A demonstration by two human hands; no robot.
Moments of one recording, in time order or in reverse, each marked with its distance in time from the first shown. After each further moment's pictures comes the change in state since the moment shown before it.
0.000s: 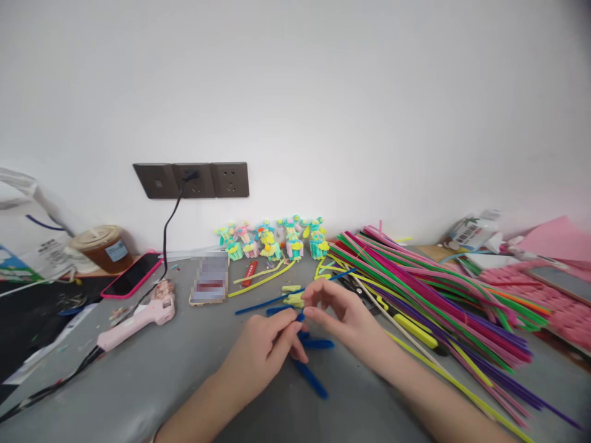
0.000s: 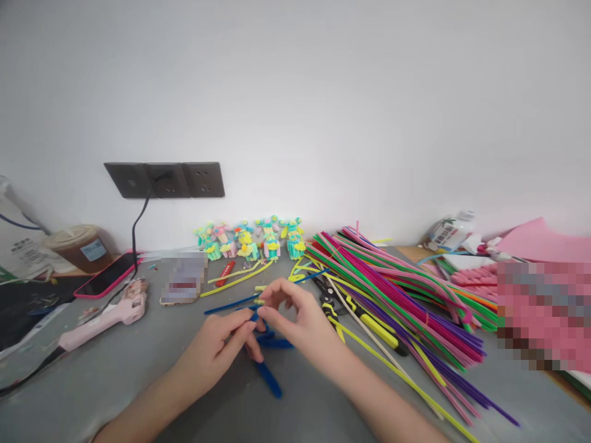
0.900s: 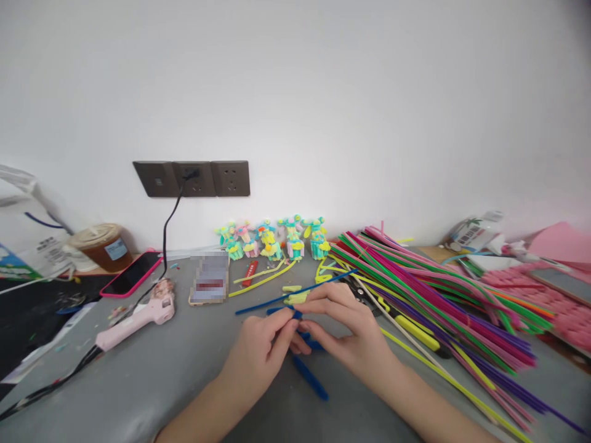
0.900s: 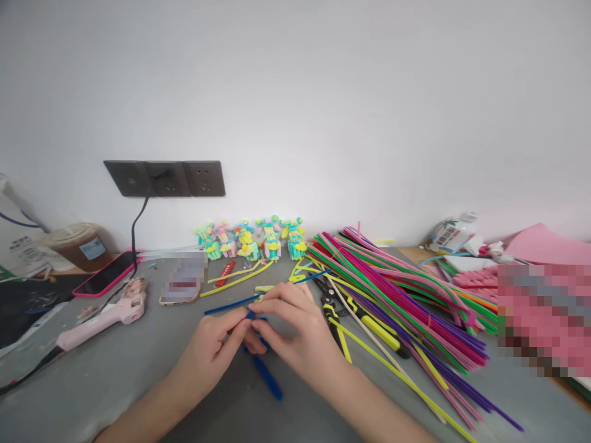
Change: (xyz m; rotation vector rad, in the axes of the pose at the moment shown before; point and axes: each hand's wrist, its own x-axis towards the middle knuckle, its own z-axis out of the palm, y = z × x) left_hand 0.000 -0.001 0.003 -0.031 0.089 0.007; right_hand -0.006 -0.001 0.009 -0.439 0.125 -0.417
